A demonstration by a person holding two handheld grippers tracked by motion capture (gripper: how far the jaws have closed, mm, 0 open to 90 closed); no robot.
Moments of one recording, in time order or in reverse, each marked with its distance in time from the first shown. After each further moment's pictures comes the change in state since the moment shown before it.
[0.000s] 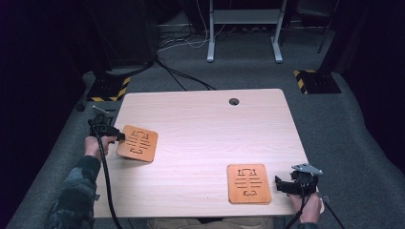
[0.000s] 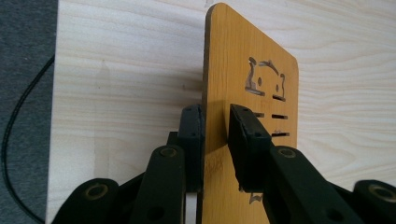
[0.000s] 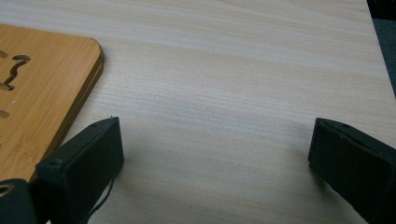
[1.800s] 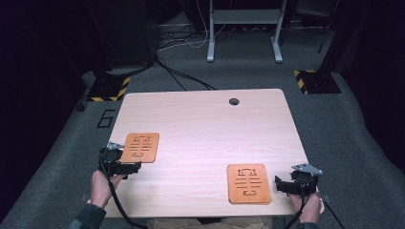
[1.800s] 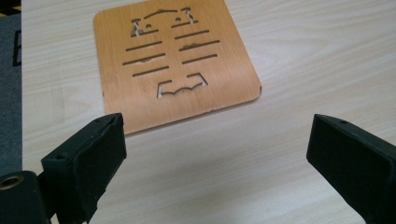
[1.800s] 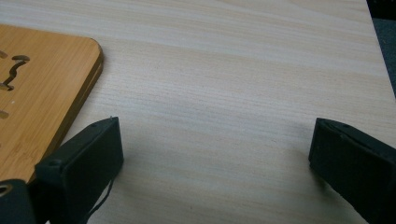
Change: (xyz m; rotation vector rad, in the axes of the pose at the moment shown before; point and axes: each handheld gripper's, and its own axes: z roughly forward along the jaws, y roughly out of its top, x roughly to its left) left arm -0.067 -0.146 -0.015 -0.259 0.140 0.443; right arm 0.000 0.000 0.000 0.000 -0.001 0.001
